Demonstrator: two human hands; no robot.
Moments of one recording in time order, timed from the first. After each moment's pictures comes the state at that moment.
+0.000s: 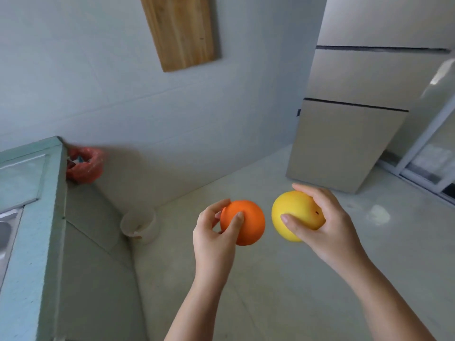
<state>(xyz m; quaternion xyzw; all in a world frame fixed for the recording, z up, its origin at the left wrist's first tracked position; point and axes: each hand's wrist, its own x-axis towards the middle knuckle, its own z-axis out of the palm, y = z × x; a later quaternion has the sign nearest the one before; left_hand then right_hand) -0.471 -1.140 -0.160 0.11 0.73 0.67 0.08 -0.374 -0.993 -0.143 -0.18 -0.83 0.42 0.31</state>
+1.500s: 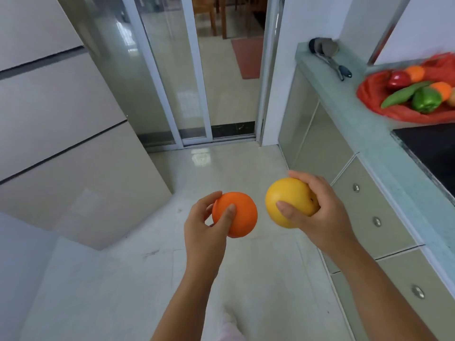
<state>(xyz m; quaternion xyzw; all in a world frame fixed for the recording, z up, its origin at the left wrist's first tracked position) -0.329 -0.531 -0.190 0.45 0.58 0.48 0.48 -0.147 -0.548 -0.176 -0.63 -0.57 0.25 0.46</state>
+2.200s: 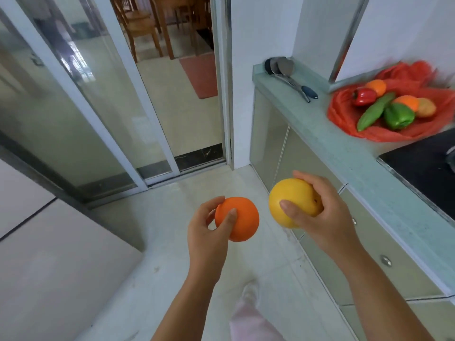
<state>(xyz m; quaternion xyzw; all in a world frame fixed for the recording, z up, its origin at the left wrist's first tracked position) -0.248 -0.302 -0.205 0.52 0.51 0.42 0.54 -0.077 -0.363 -0.187 -0.69 -0.48 0.18 0.50</state>
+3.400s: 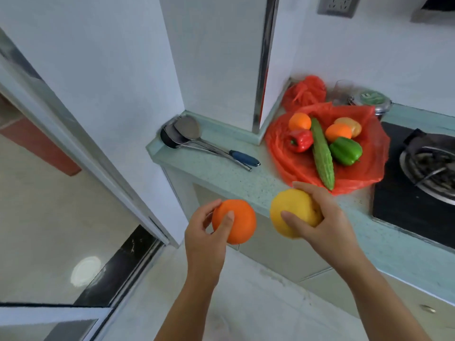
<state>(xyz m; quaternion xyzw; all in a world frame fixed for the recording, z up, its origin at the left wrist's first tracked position) 0.041 0.109 -0.198 0.65 0.30 0.23 0.66 0.130 -0.055 -0.176 -0.85 -0.20 0.03 0.49</state>
